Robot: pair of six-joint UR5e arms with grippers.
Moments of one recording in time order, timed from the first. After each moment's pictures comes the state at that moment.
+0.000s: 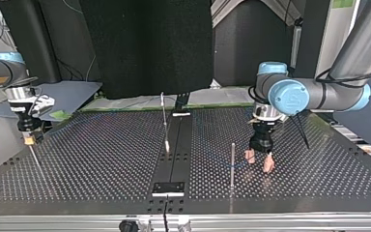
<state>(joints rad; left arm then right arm) -0.08 -1.80 -1.66 -2.80 -1.60 -2.38 1.51 -1.04 1.45 -0.45 1.11 1.57</state>
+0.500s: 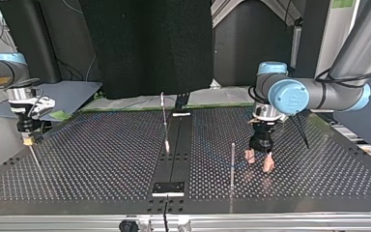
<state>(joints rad) -0.08 -1.80 -1.66 -2.80 -1.60 -2.38 1.52 -1.04 1.44 -0.45 1.17 1.59</state>
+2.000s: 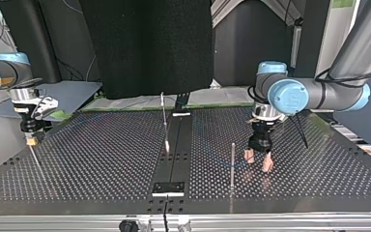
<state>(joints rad) -0.08 -1.80 -1.66 -2.80 -1.60 -2.38 1.54 -1.05 1.44 -0.43 1.19 1.59</state>
